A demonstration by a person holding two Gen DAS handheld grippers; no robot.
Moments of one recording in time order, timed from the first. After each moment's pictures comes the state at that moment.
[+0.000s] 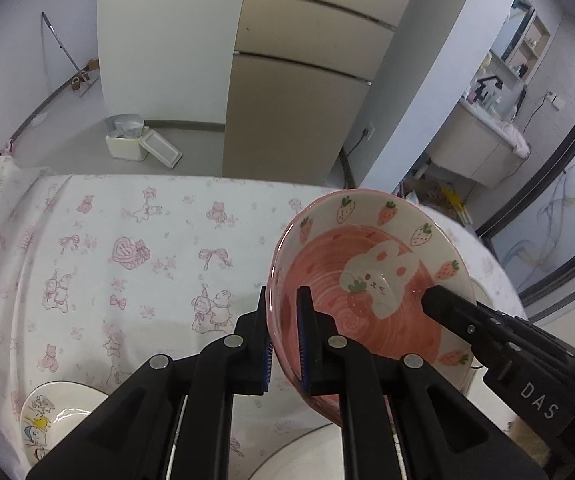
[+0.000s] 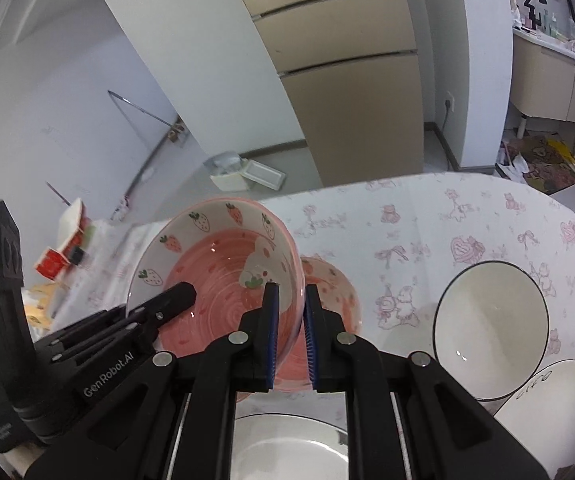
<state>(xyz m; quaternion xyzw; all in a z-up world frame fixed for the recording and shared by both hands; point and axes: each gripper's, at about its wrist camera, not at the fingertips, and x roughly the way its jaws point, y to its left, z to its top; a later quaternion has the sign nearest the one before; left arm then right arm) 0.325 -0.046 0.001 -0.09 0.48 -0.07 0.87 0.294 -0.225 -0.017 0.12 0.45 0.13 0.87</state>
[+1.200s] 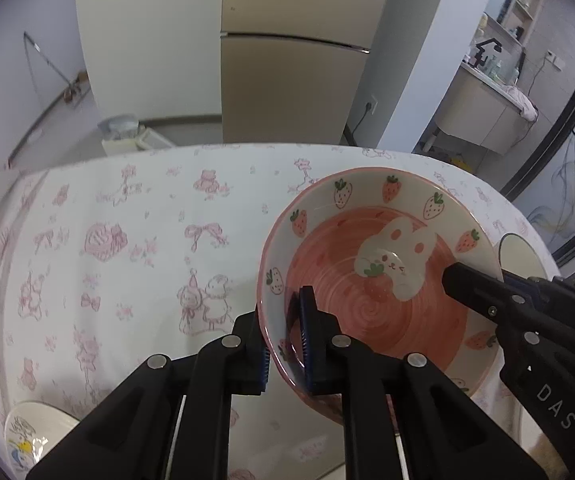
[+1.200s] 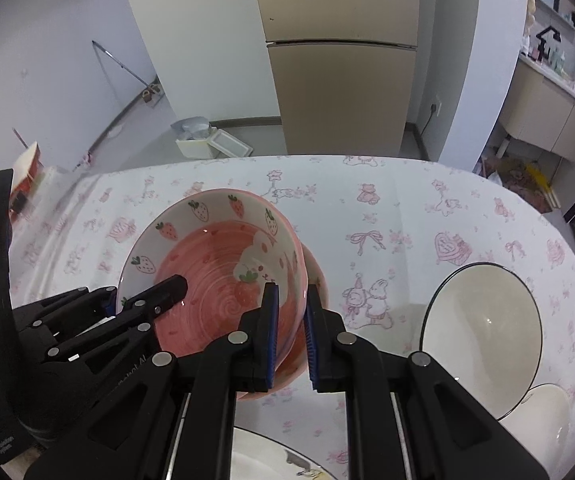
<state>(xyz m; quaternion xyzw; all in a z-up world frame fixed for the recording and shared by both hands) 0.339 -0.062 -0.064 -0.03 0.48 -0.08 0.87 0.306 -0.205 -0.059 0.01 0.47 0.09 0.88</state>
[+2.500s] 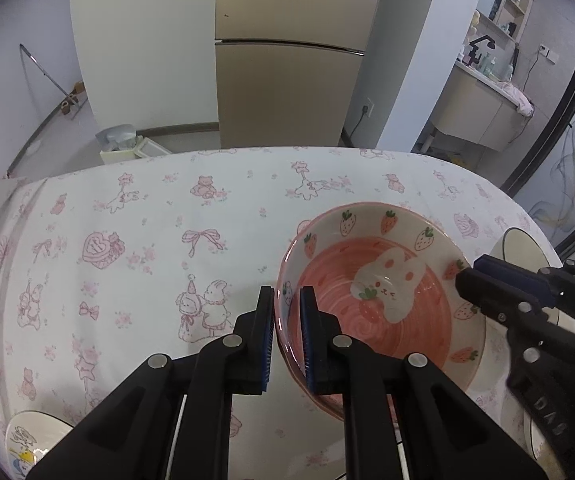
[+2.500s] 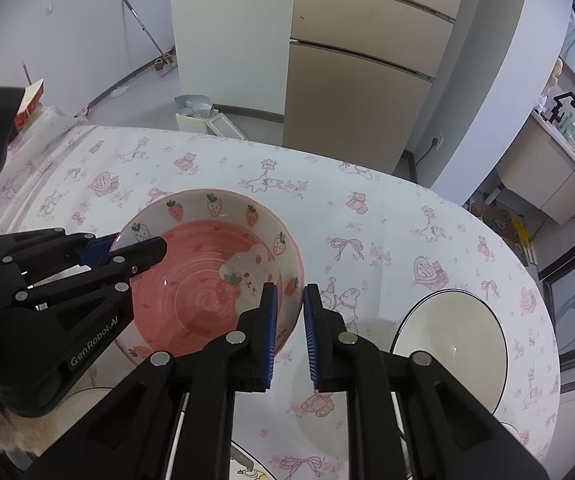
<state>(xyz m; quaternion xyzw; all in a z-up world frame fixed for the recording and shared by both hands) 0.339 -0.061 -0.069 -0.02 0.47 -0.08 0.88 0.300 -0.200 -0.063 -0.10 0.45 0.10 0.88</state>
